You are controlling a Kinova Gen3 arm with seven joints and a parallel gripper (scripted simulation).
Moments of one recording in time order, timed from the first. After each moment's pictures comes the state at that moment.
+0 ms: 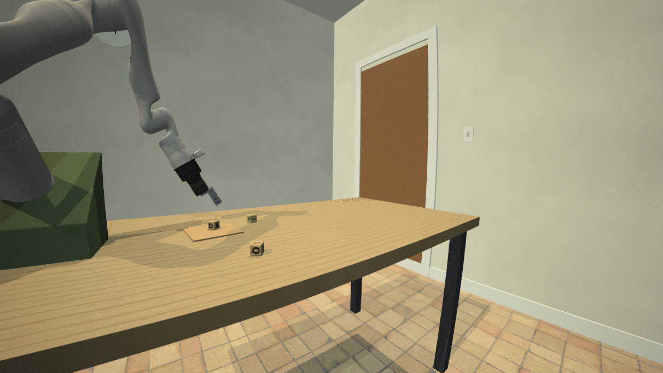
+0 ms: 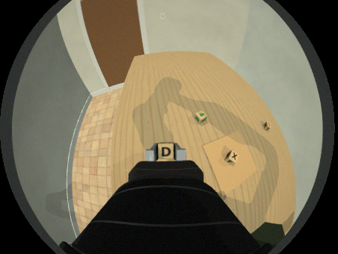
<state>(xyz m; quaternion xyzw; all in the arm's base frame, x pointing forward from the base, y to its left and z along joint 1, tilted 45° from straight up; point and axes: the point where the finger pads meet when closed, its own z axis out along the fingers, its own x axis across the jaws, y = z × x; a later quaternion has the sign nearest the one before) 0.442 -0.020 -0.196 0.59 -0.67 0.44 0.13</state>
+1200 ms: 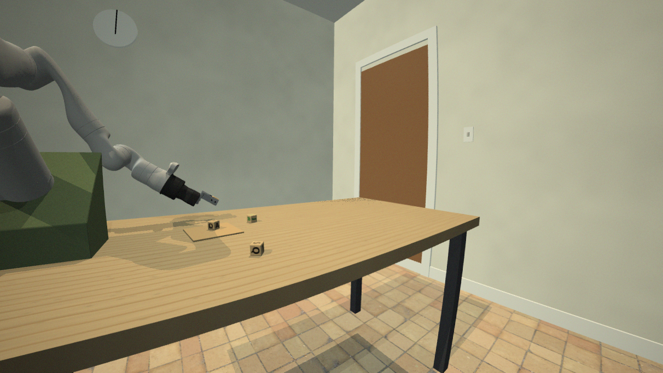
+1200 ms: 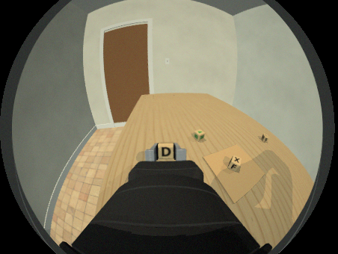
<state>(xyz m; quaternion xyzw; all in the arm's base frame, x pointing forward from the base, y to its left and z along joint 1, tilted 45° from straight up) 0.430 -0.017 -0.201 0.62 -0.53 0.58 -0.01</state>
